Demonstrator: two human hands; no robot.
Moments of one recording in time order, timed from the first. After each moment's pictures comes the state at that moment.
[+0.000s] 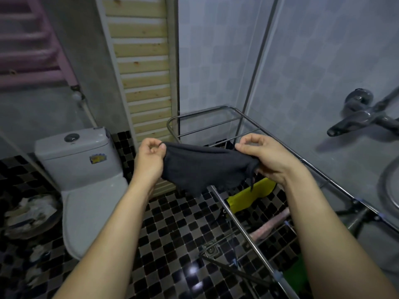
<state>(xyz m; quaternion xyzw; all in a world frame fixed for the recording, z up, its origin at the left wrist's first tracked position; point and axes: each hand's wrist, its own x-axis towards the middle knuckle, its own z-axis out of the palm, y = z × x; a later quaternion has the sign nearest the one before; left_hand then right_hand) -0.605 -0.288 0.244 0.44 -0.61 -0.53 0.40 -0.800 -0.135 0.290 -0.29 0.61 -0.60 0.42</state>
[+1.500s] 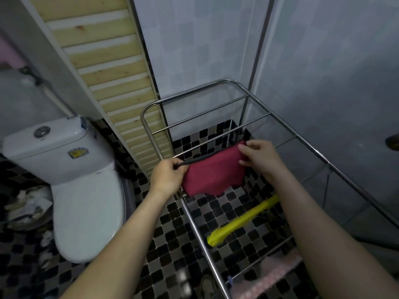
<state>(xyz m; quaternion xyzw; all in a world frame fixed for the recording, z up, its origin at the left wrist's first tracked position) -0.785 -0.337 0.141 0.51 -0.74 -0.41 0.15 -0.998 -0.234 0.137 -0.20 0.73 -0.54 0.38</state>
